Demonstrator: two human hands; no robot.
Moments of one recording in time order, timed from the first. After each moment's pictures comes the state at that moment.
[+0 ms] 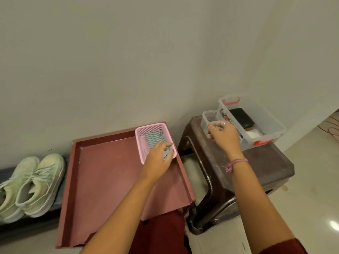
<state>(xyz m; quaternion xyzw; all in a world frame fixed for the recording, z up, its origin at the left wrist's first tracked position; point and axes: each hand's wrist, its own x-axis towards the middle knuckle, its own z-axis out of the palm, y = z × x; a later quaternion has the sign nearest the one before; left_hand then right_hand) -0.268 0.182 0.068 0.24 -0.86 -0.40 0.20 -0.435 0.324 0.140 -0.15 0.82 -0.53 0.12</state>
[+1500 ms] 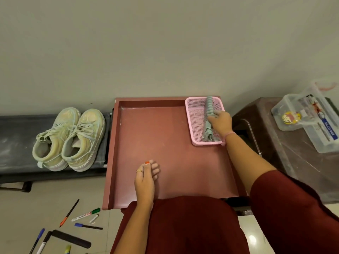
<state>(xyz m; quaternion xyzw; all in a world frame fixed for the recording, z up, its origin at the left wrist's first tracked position) -0.093 0.128 -0.045 0.57 -0.39 -0.66 0.30 -0.391 0.126 -0.010 -0.20 0.87 -0.40 0.19</state>
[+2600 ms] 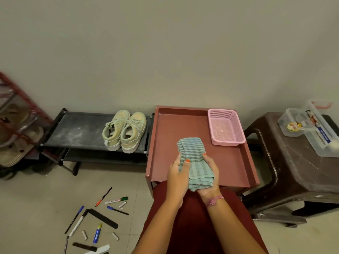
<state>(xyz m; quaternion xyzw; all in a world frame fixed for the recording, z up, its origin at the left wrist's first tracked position) -0.011 0.208 0.080 0.43 -0.49 -0.71 0.29 -0.101 0.240 0.068 0.03 0.30 -0.77 0.57</state>
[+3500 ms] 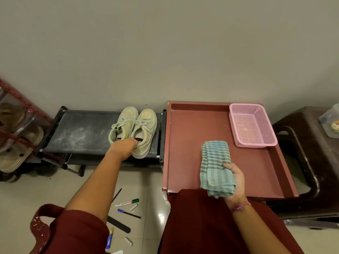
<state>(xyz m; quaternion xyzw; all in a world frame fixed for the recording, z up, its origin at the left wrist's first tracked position) 0.096 -0.094 -0.004 0.39 -0.89 -0.10 -0.23 -0.139 0.195 0.003 0.03 0.43 -0.61 0.67</state>
